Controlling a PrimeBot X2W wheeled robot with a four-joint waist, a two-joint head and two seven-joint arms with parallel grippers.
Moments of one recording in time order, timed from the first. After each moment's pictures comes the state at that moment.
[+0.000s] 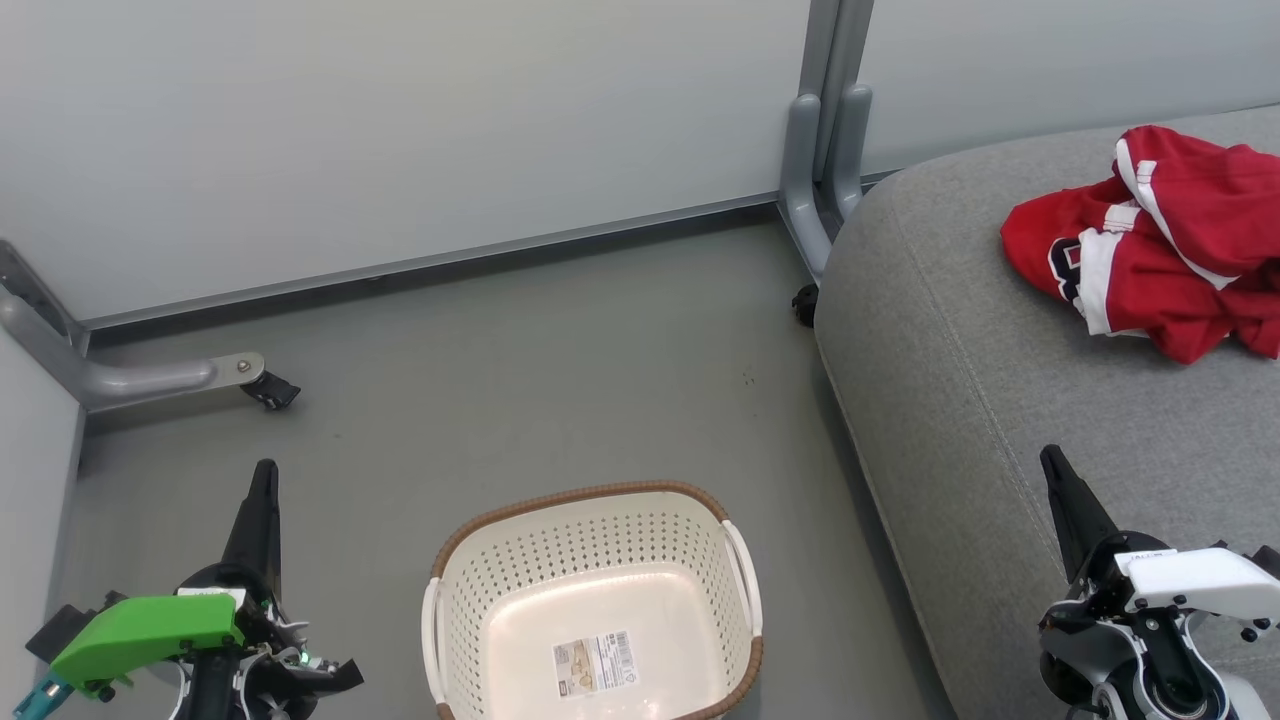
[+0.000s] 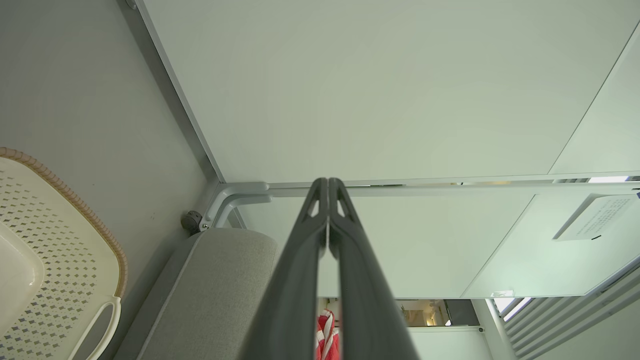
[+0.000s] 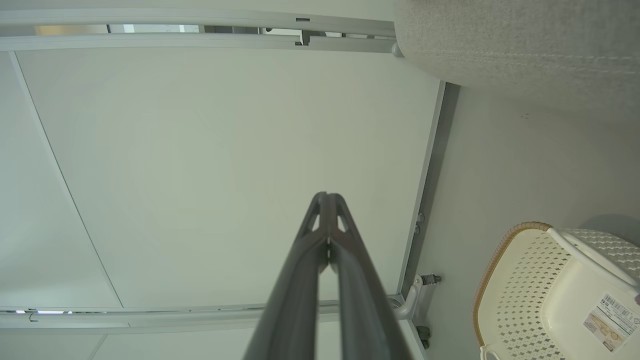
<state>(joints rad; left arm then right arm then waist) -0.10 0.05 0.11 0.25 -1.61 -0.13 0.11 -0.10 -0.05 -0.11 0.24 1.61 0.13 0.11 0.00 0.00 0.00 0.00</state>
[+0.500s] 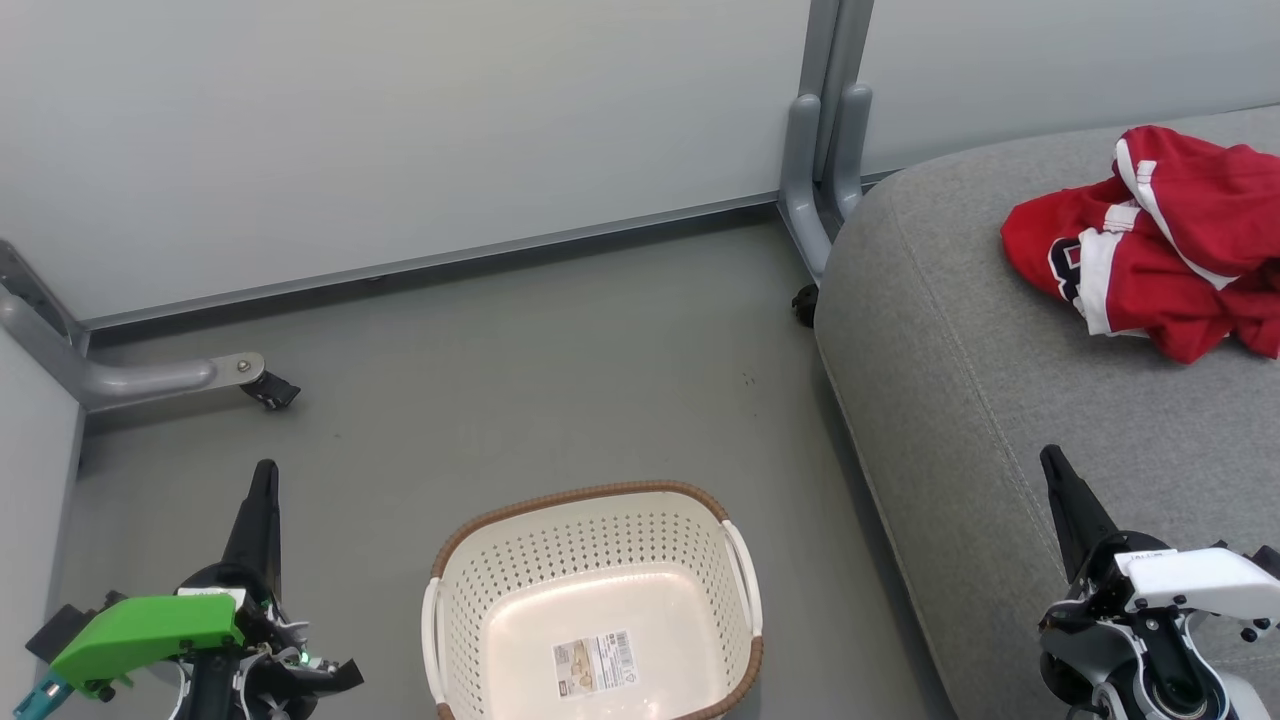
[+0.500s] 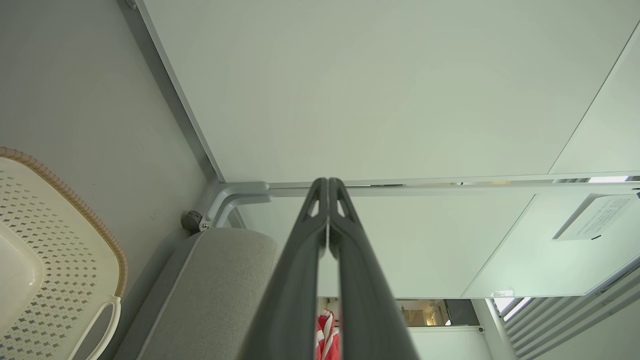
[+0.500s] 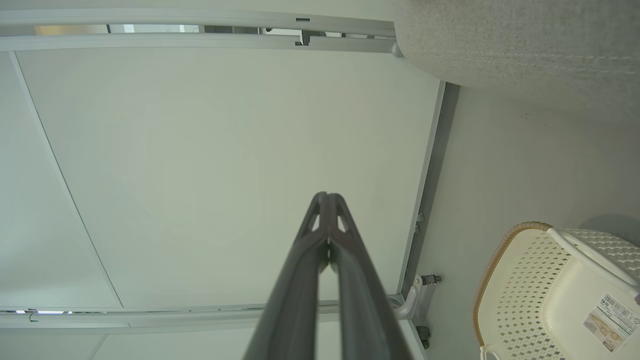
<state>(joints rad) -0.10 0.05 0.11 0.25 -1.61 -0.13 0.11 -0.10 -0.05 -0.11 0.24 1.61 0.13 0.11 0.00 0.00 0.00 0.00</state>
